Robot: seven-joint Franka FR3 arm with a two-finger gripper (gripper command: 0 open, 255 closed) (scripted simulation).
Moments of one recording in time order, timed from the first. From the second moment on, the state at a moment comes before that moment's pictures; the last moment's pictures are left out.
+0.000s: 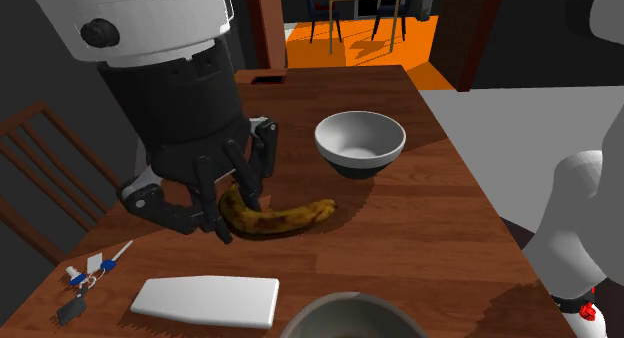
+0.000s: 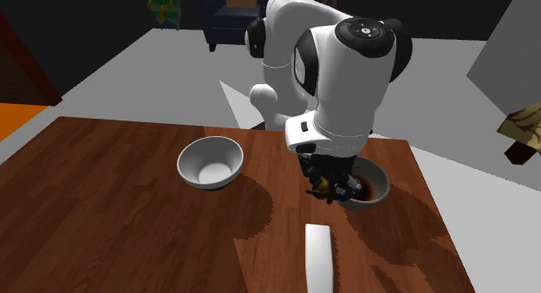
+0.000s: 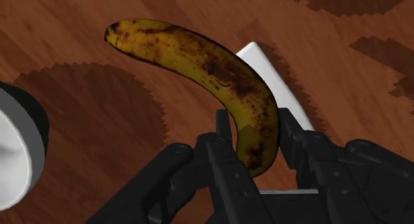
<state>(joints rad) 0.43 0.12 0.60 -1.42 -0.04 1.47 0.94</state>
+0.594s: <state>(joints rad) 0.51 0.01 0.68 -1.55 0.03 1.51 1.10</state>
